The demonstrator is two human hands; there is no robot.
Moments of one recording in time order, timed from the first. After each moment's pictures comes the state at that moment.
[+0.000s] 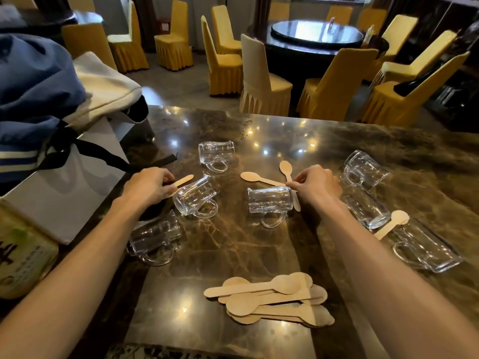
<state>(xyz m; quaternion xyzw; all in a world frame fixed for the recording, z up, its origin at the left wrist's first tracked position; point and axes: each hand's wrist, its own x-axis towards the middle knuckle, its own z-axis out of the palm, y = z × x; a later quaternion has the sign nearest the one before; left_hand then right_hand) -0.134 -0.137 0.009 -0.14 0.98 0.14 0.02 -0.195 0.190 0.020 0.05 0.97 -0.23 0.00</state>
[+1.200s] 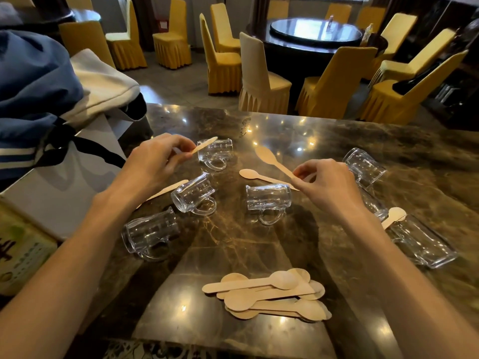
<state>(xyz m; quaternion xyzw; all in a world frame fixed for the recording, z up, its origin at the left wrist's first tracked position) -0.116 -0.100 0.082 0.04 0.95 0.23 -0.18 -0.154 0.196 0.064 -0.09 0.96 -0.27 -0.08</state>
